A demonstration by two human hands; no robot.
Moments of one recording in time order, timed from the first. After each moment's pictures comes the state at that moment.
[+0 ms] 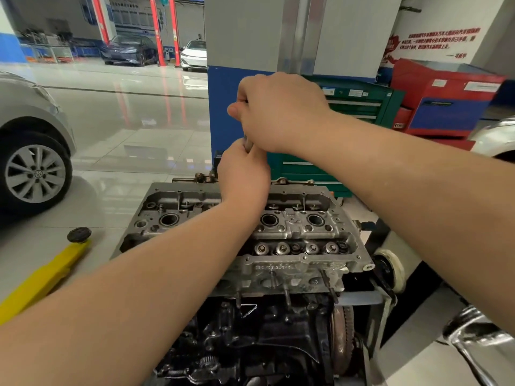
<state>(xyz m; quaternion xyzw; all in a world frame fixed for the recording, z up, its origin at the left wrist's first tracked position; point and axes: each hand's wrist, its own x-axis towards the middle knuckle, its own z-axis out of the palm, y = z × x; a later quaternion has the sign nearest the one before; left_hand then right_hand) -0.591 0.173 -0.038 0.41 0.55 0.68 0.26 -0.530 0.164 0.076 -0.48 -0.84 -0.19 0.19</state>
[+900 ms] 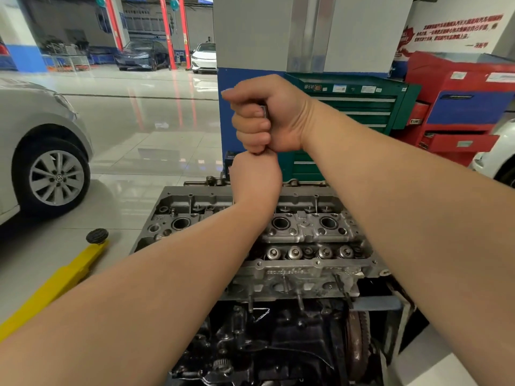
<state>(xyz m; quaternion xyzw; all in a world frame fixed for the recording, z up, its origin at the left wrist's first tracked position) -0.598 0.184 -0.039 0.46 0.64 0.58 0.18 -0.540 0.210 0.069 -0.25 -0.71 0.62 0.22</state>
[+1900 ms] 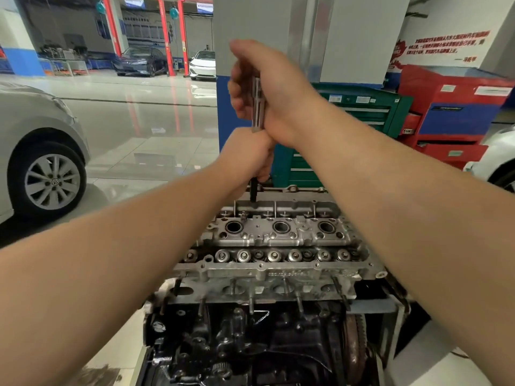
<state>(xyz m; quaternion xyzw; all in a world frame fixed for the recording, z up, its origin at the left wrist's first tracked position) -0.635 0.180 0.005 0.56 0.45 0.56 0.41 -0.561 0.181 0.096 -0.30 -0.63 0.53 0.48</state>
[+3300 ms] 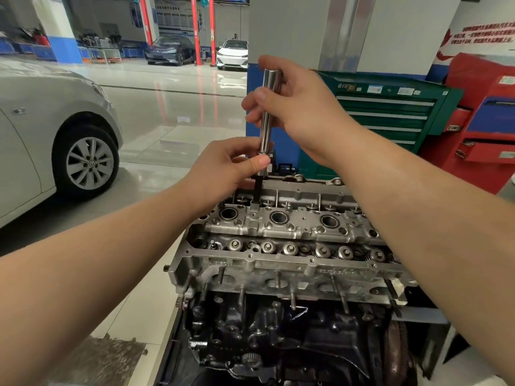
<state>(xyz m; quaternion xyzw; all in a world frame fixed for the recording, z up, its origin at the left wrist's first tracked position) -0.744 0.137 -0.045 0.62 0.47 0.55 0.32 -0.589 0.188 0.043 -0.26 -0.79 0.35 0.44</state>
